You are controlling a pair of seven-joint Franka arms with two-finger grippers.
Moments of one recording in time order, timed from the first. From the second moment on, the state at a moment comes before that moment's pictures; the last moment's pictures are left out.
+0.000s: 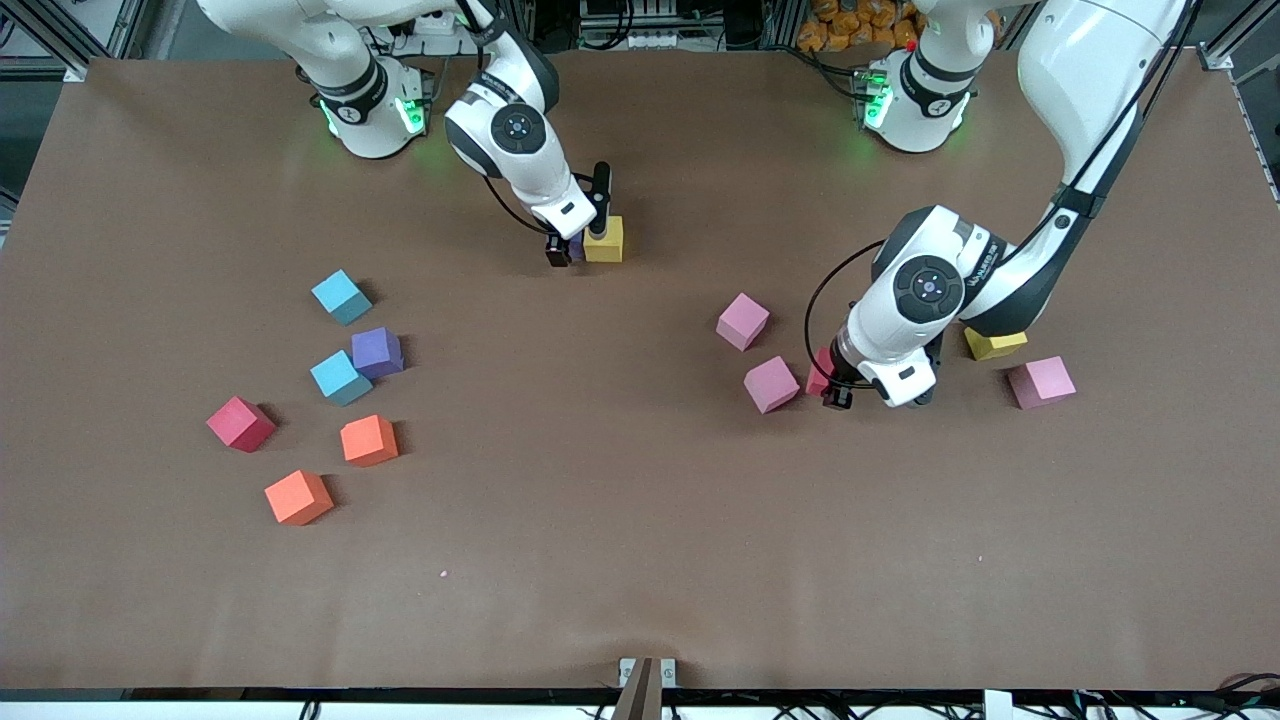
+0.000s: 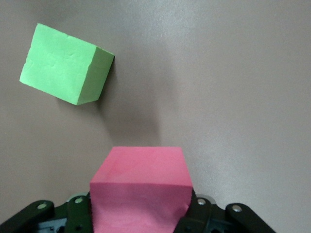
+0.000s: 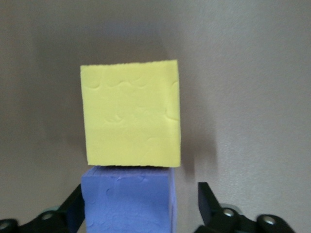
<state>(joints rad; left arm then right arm) 0.18 0.47 -0.62 -1.96 0.30 2.30 -1.89 0.47 0.28 0.43 -2.45 0.00 2.68 -0.62</state>
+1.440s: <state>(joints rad) 0.13 0.44 -0.90 -2.06 0.28 2.29 -2.43 -0.13 0.02 0.41 -2.31 -0.19 2.44 -0.82</state>
